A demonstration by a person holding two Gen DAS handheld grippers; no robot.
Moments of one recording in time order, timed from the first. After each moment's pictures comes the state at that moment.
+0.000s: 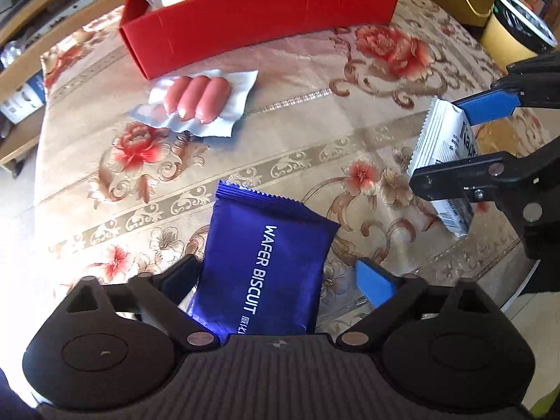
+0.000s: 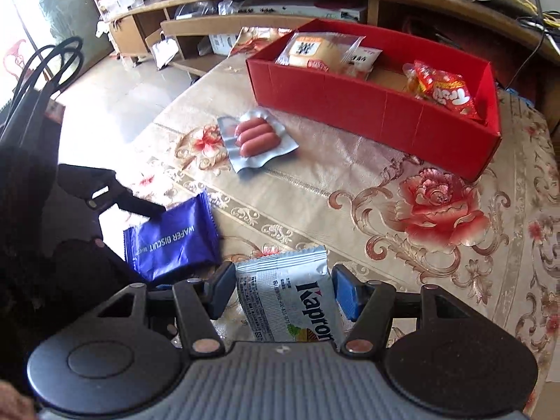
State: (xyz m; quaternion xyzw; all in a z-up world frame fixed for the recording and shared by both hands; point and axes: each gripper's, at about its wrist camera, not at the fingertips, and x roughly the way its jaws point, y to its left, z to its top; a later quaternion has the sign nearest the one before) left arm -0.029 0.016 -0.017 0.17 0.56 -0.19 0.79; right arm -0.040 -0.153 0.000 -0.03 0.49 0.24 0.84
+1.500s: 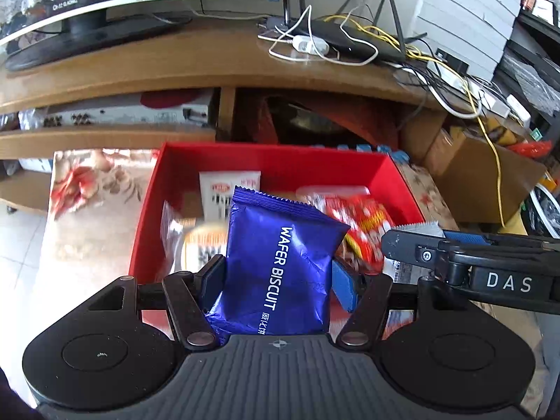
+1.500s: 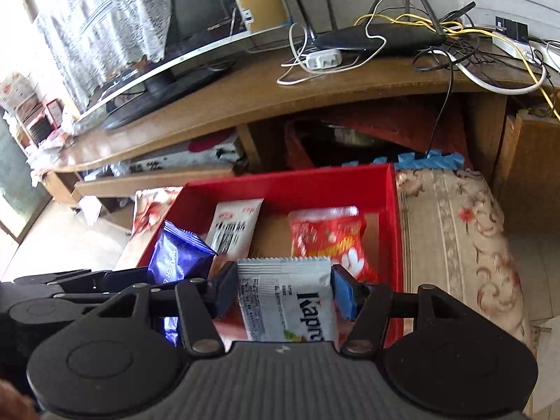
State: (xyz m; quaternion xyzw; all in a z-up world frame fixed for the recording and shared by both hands) left arm 0.136 -0.033 0.069 0.00 0.44 -0.14 0.89; right arm 0.121 -0.225 0.048 0.13 0.40 0.11 0.90
